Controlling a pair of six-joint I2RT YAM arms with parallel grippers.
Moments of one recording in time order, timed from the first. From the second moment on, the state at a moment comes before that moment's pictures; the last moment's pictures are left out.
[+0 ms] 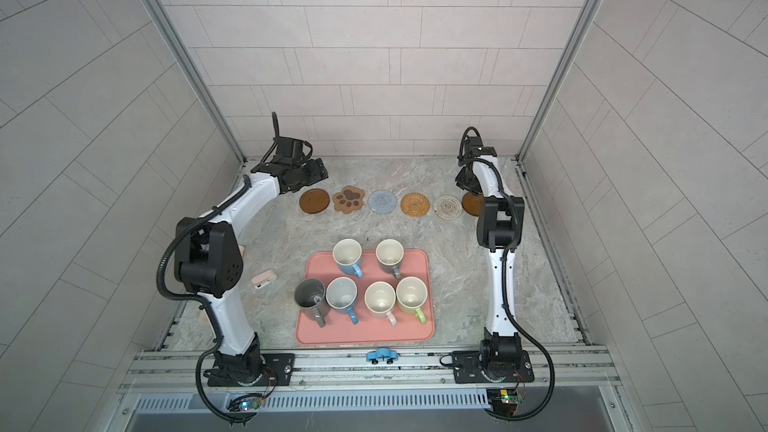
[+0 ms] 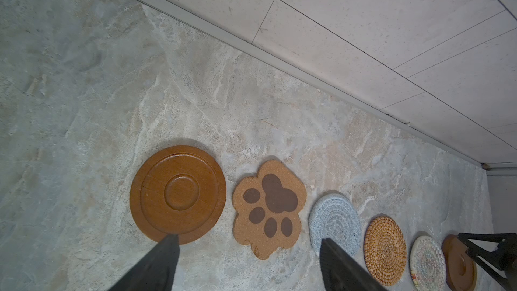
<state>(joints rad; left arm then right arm) -0.17 1.90 1.61 -0.51 0.02 -0.55 -0.08 2.53 2.39 -1.12 0.10 0.60</state>
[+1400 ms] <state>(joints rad) -0.17 1.90 1.61 -0.51 0.01 -0.55 -0.10 2.59 2.40 -0.97 -0.01 0.68</state>
